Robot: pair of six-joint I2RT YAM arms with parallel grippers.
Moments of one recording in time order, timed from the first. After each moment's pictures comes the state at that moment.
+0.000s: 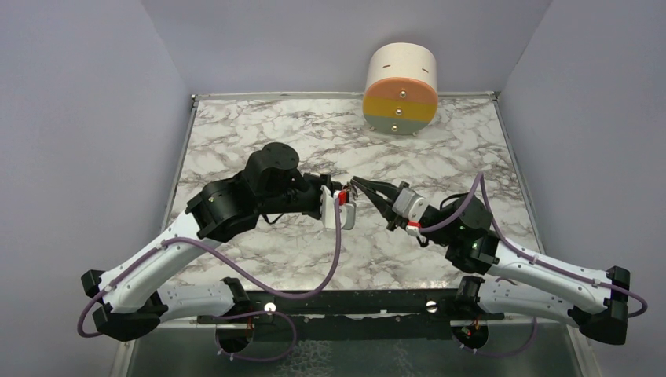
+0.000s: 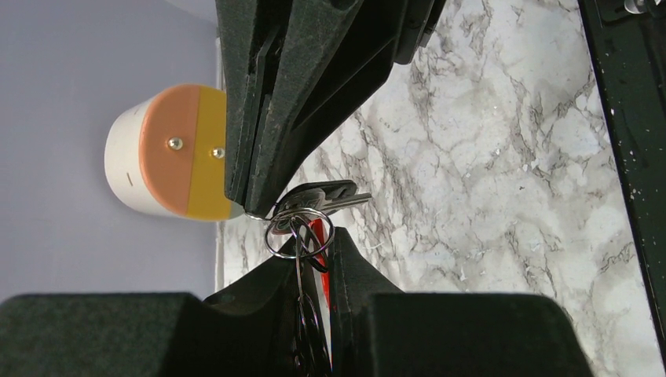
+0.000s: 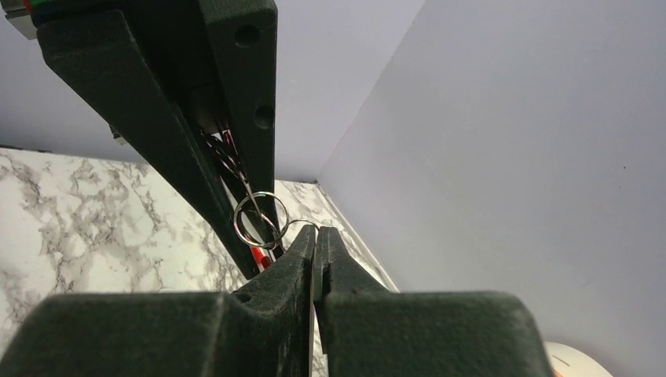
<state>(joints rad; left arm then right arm) -0.99 1.08 1.41 -0.76 0.30 0.86 1.09 0.87 0.75 0.42 -0.03 -0.58</state>
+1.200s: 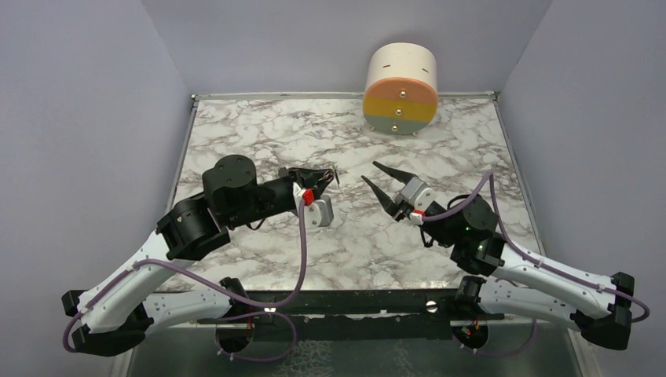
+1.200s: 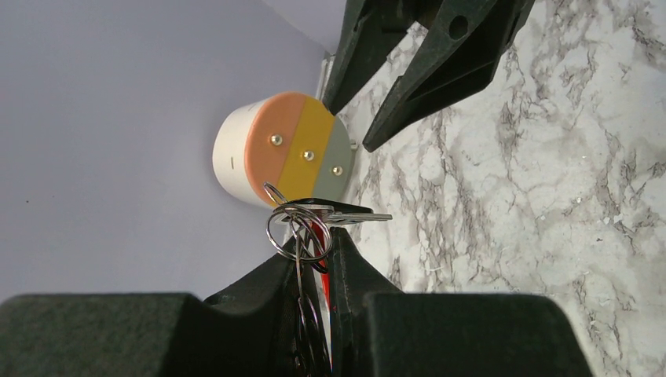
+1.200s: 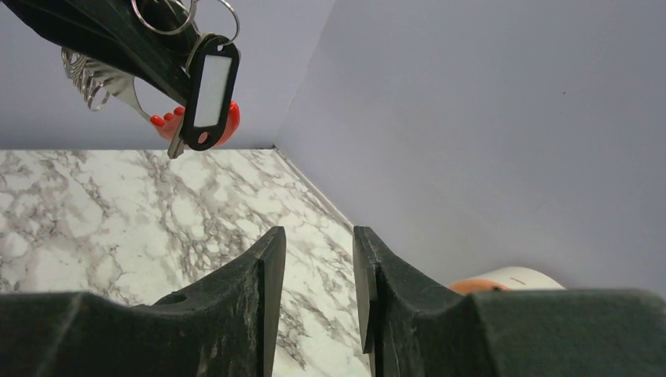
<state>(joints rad) -0.99 0.91 1.33 -0.58 0.17 0.80 1.08 0.83 0.73 0.40 0.12 -0.56</state>
